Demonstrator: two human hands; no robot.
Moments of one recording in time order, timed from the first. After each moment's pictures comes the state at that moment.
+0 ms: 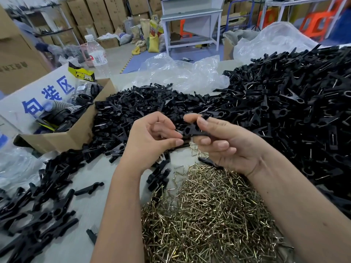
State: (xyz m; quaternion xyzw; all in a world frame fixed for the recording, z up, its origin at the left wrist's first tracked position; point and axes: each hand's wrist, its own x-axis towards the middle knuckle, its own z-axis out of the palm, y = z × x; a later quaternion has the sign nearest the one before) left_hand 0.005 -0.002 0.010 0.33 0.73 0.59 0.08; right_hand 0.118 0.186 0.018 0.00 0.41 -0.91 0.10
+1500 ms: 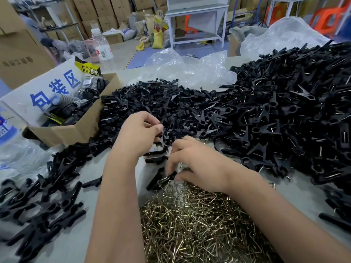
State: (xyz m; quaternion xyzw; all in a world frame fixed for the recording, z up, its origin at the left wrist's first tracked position) left_hand -0.016 -0.016 0.022 0.14 0.86 0.48 0.09; right_hand 0.107 0.127 -0.004 -0.13 0.96 -0.24 -0.01
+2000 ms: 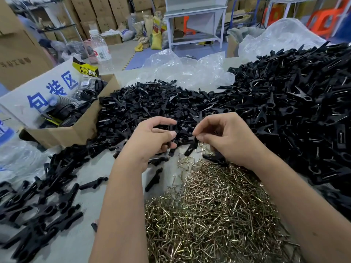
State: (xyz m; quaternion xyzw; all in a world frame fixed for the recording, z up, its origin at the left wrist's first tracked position) left_hand -0.003 -0.002 0.011 0.14 0.77 0.59 0.22; right_hand 0.114 0.181 0.008 0.03 0.87 -0.46 -0.17
